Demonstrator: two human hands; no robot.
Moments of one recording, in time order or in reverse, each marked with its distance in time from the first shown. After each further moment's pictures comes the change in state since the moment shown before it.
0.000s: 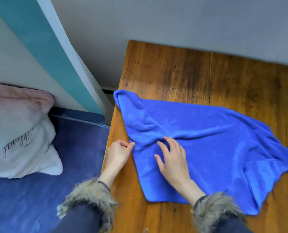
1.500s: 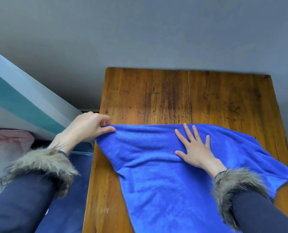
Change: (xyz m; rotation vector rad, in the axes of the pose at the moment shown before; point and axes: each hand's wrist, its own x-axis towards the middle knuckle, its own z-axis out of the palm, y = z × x) left_hand 0.080 0.140 -0.100 0.823 -0.071 0.786; right_hand 0.090 0.129 -0.057 -0.145 -0.581 0.188
